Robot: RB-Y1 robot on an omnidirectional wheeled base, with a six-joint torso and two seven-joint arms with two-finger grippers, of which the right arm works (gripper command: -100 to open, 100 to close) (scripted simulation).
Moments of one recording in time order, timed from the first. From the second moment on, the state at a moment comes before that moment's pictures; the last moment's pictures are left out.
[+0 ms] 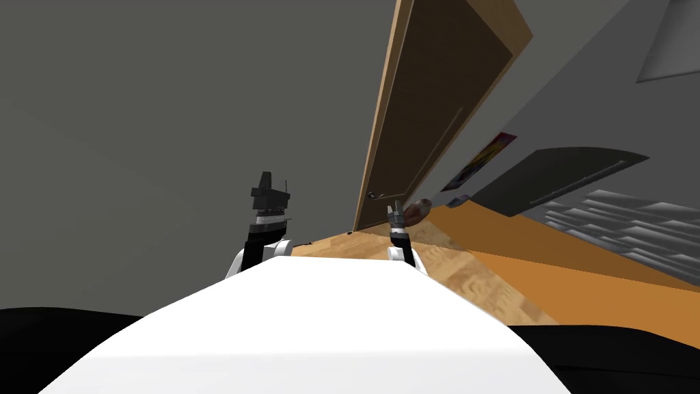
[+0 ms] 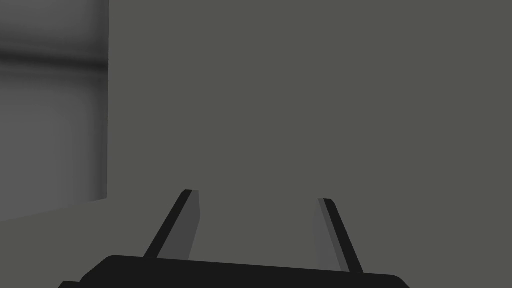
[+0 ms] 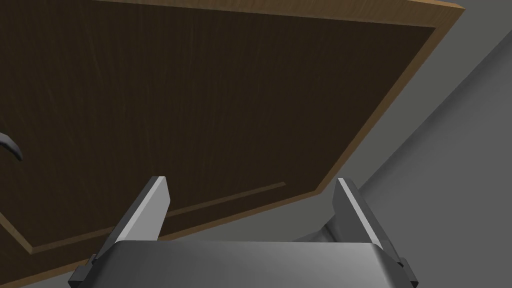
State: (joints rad) arm 0.32 -0.17 -0.02 -1.79 -0.03 -0.58 -0.08
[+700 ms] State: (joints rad) arm 0.27 -0.22 0.00 -1.62 -0.03 -0.60 -0.12
